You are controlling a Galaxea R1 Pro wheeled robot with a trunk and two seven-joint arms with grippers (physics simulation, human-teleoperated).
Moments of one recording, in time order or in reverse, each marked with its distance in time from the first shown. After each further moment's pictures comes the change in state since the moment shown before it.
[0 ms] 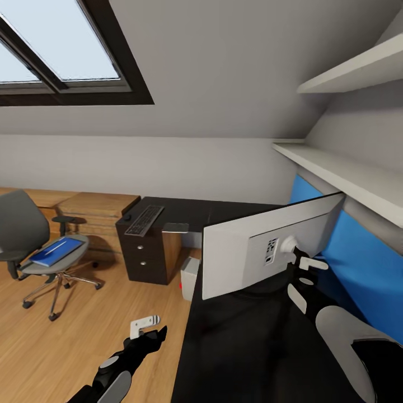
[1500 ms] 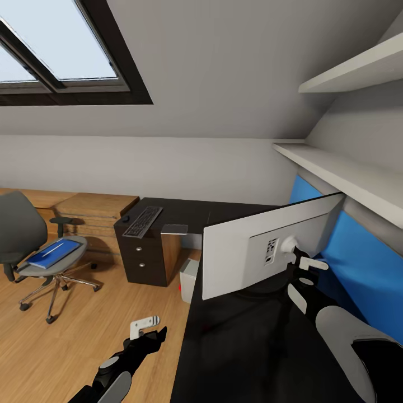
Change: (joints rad) left arm 0.000 -0.001 0.000 0.006 -0.002 0.000 0.000; right arm 0.000 0.000 0.002 0.000 0.001 0.001 0.001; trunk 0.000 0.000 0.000
